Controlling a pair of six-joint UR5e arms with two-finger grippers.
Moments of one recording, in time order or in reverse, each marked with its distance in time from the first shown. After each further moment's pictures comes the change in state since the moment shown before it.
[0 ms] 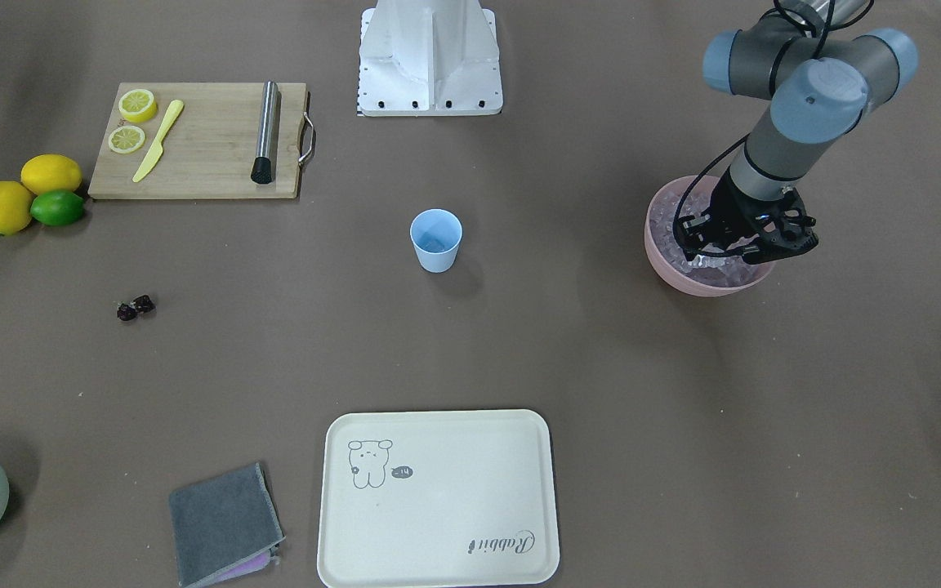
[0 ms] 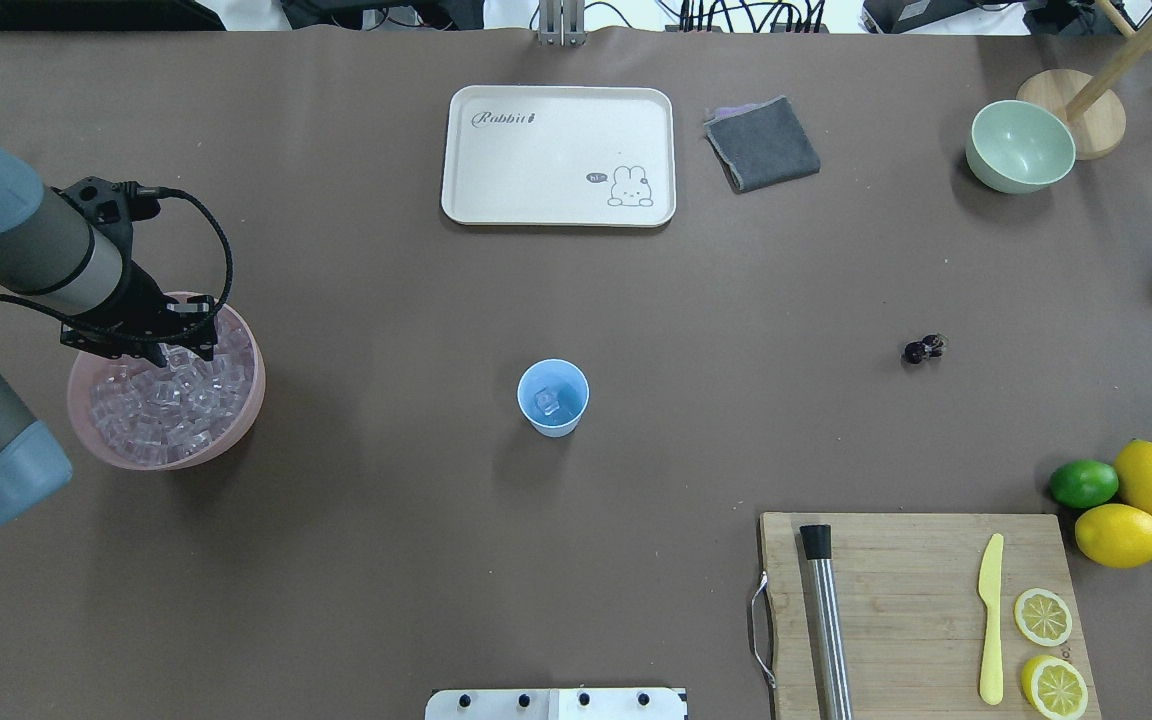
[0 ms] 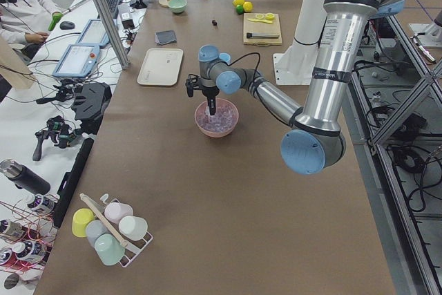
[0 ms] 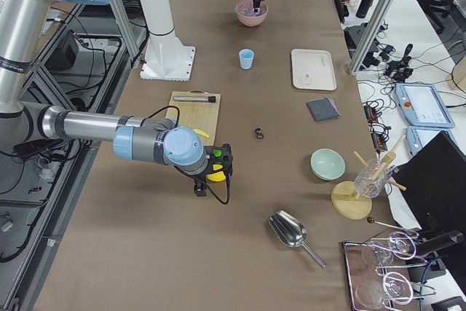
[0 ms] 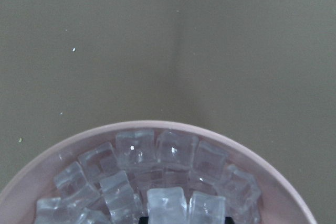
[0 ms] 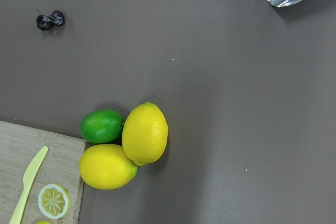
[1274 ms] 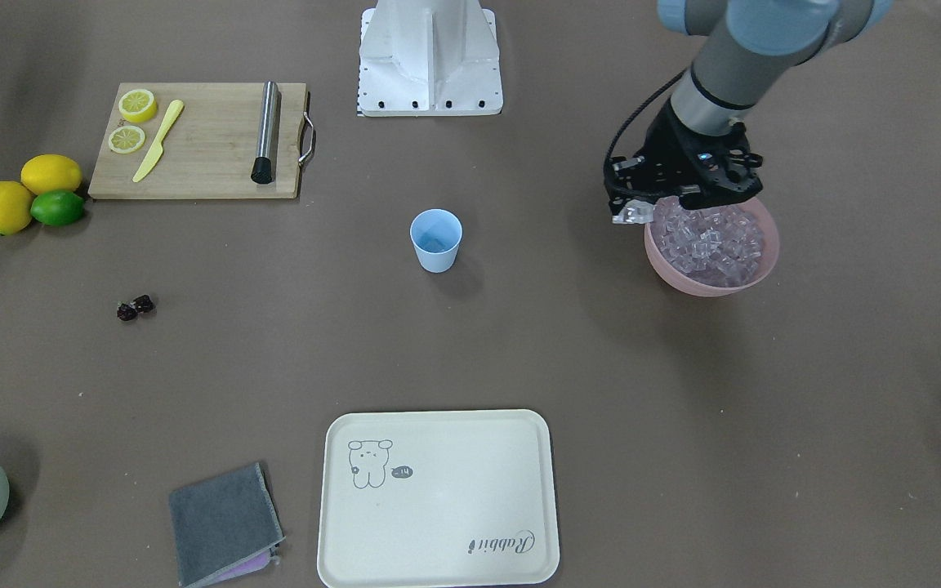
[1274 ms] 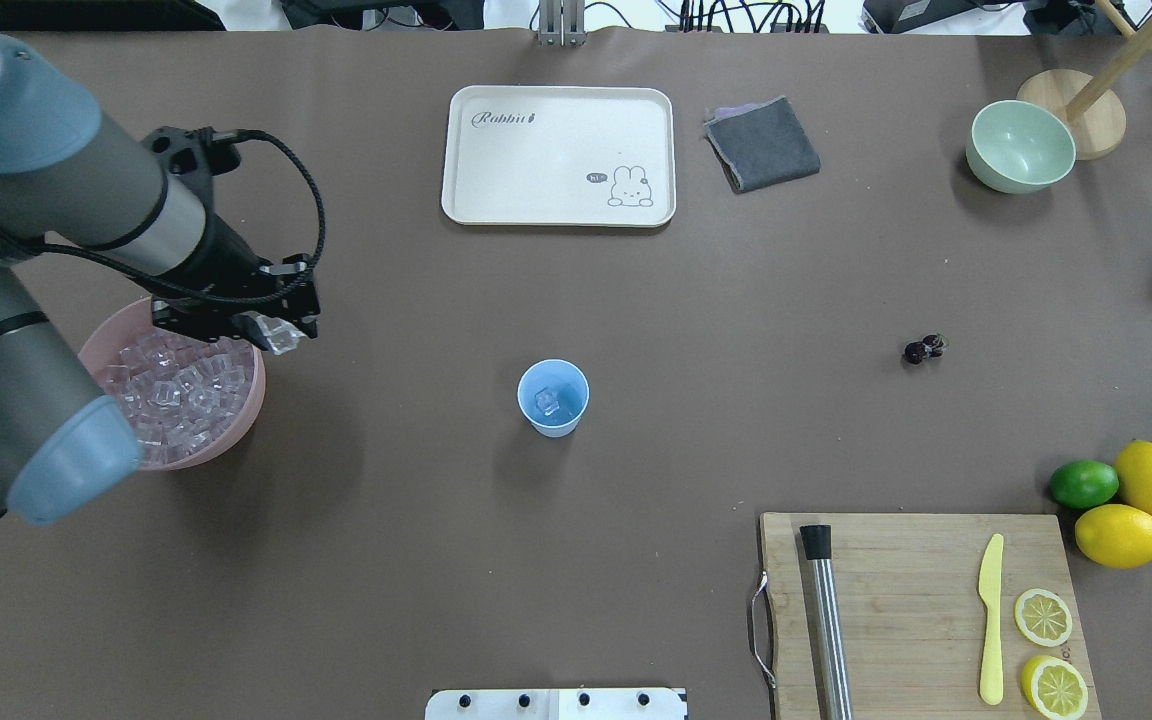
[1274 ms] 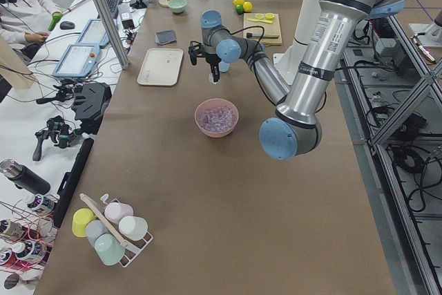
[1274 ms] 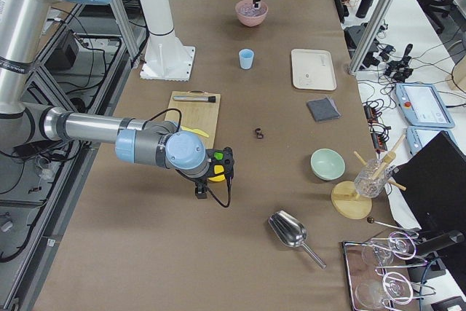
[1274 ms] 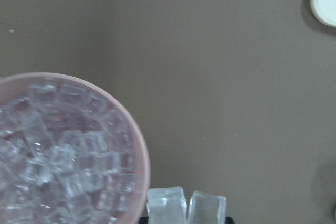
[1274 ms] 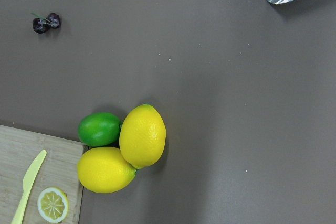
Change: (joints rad) left arm 0.069 -0.257 -0.053 0.121 -0.057 -0.222; right arm -0.002 0.013 -0.025 -0.001 0.003 0.002
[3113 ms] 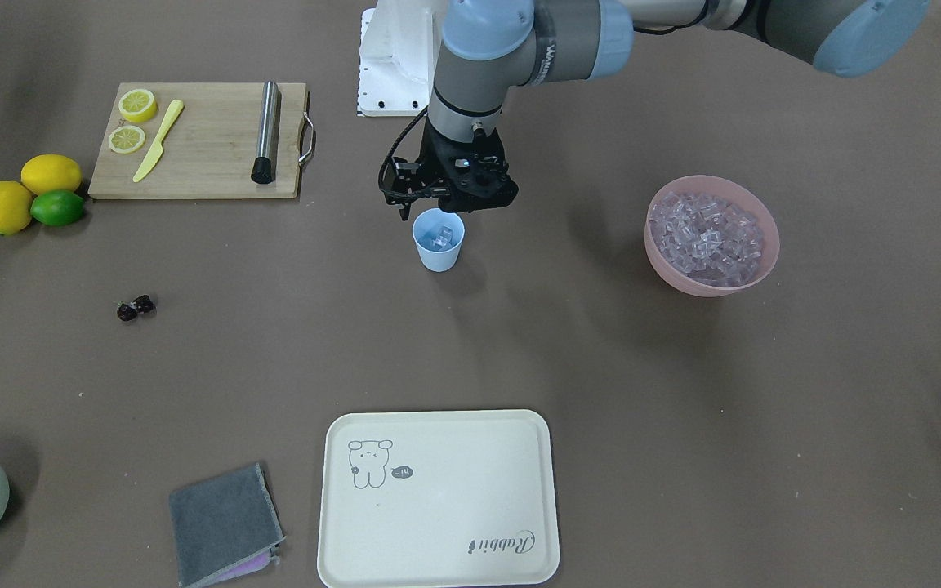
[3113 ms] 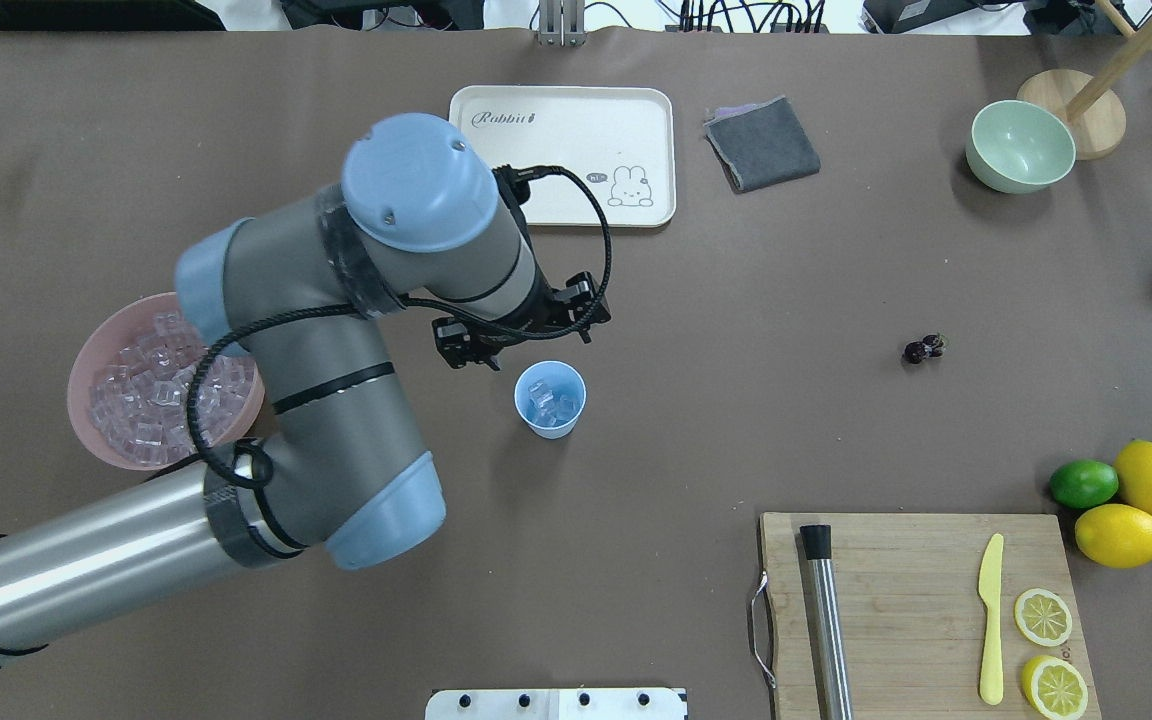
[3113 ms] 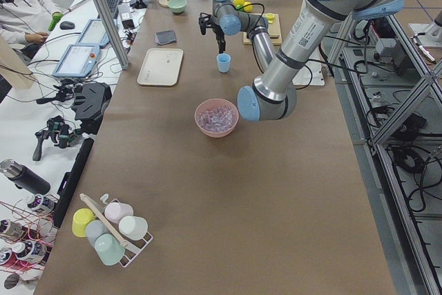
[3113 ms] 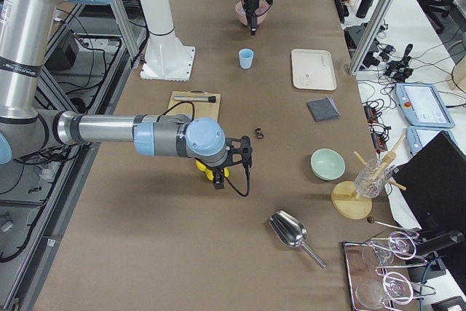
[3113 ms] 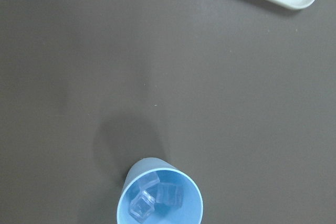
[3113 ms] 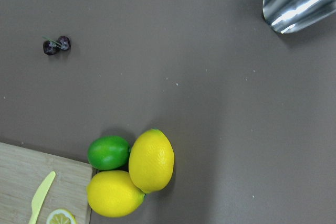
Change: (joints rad) left arm 0.143 -0.240 0.093 -0.003 0.150 -0.122; right arm -0.061 0.137 -0.005 0.004 -0.005 0.134
